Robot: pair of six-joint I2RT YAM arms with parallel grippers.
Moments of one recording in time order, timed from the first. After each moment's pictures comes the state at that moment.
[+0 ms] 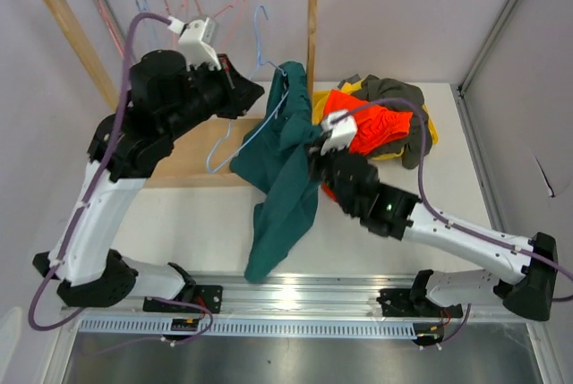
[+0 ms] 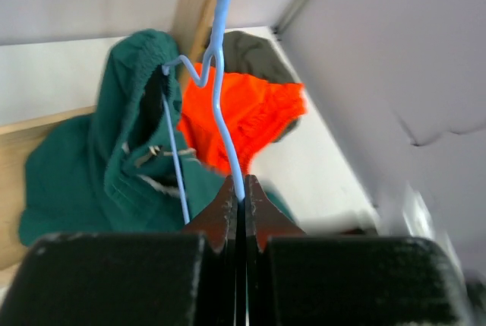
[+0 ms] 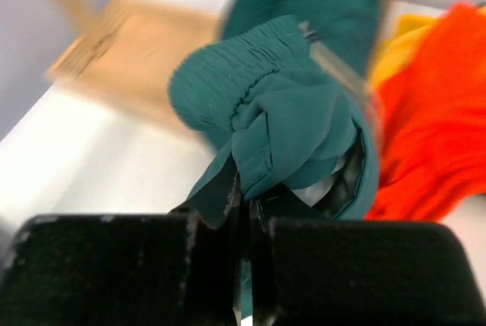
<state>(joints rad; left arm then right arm) -0.65 1.36 2.01 -0.86 -0.05 -0.46 1.20 1.18 1.05 0.00 0.69 0.22</state>
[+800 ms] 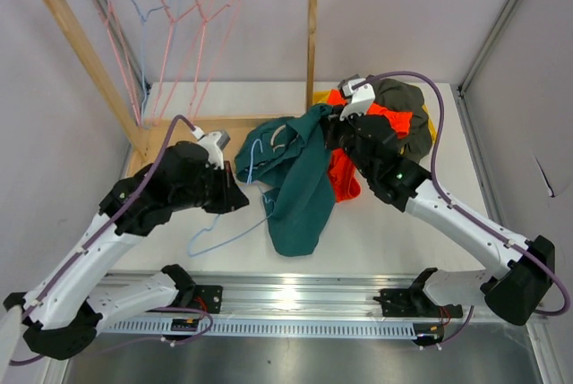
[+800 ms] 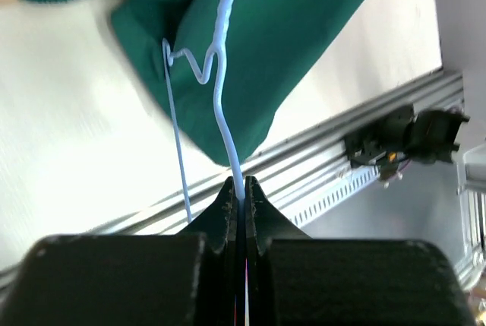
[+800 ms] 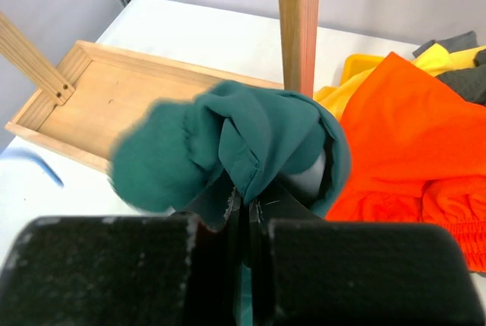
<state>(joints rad) -0.73 0.92 1.26 -1.04 0.05 -0.63 0.77 1.25 1.15 0.00 0.30 0.20</state>
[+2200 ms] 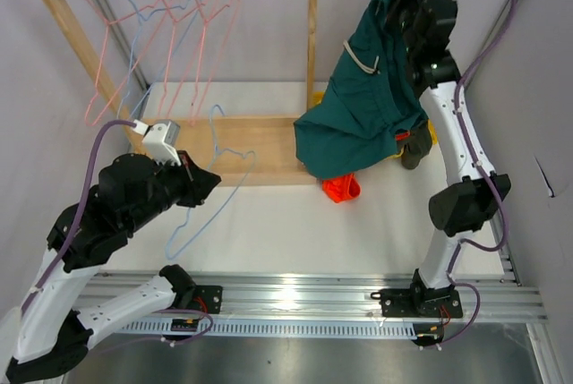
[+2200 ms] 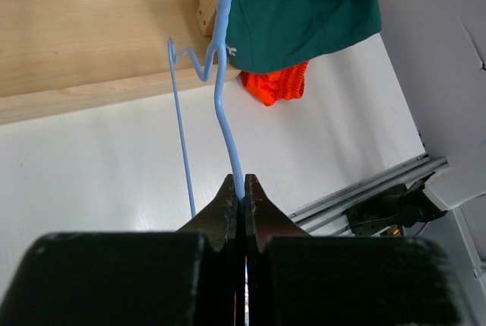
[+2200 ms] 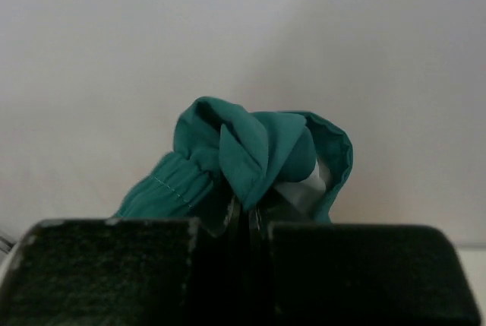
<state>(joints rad) -0.73 0.76 1.35 -1.00 -0.17 -0.57 0.22 1.89 2.23 -0.10 0.14 0.15</state>
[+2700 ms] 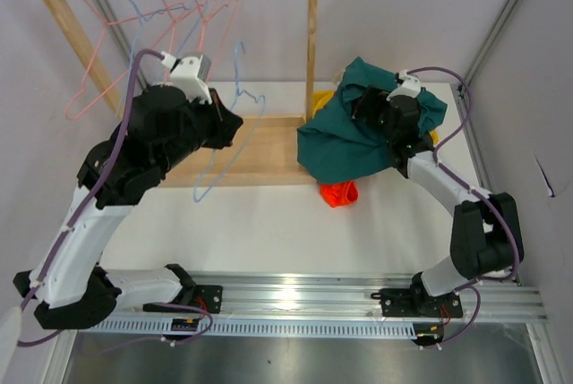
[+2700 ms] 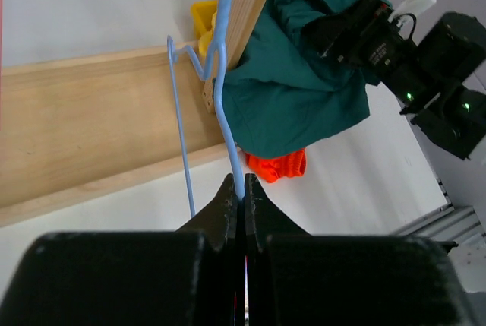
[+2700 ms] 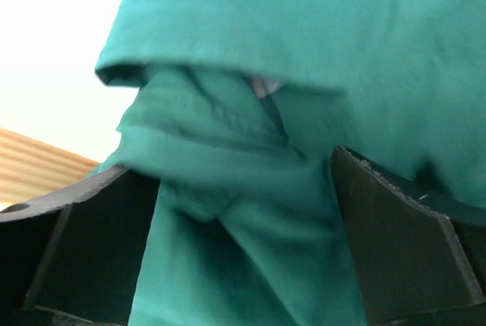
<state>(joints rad) -0.73 1.14 1.75 -0.95 -0.24 -0.43 0.28 1.55 1.05 0.28 0.14 0.43</state>
